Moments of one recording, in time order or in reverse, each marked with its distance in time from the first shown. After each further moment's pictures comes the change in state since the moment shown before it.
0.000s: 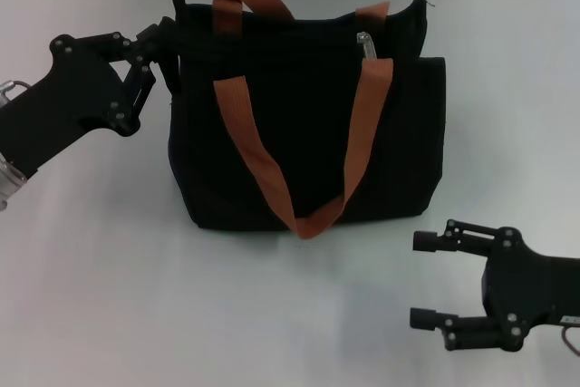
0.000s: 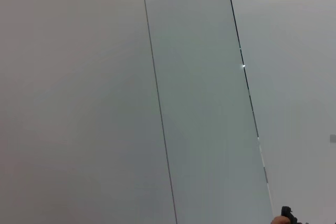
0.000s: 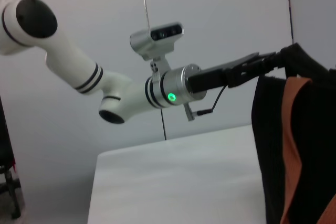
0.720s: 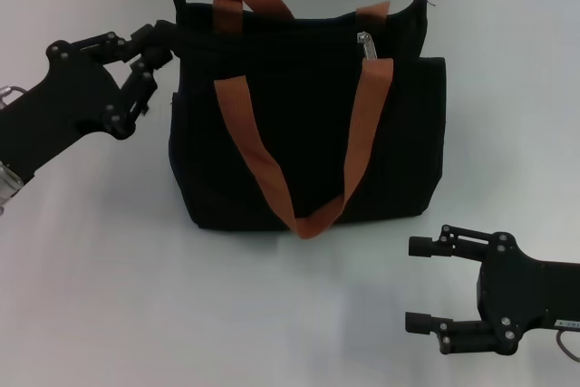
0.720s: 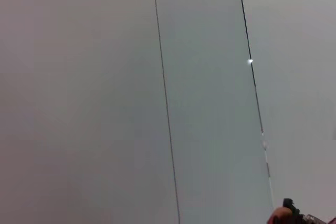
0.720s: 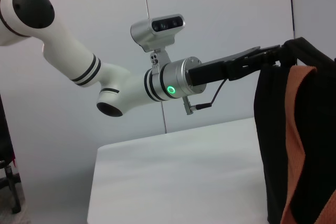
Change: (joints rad) left arm 0.013 -0.001 -0.003 0.004 -0.004 -0.010 -0.018; right arm 0.001 0.007 0.009 0.005 -0.020 0.012 -0.005
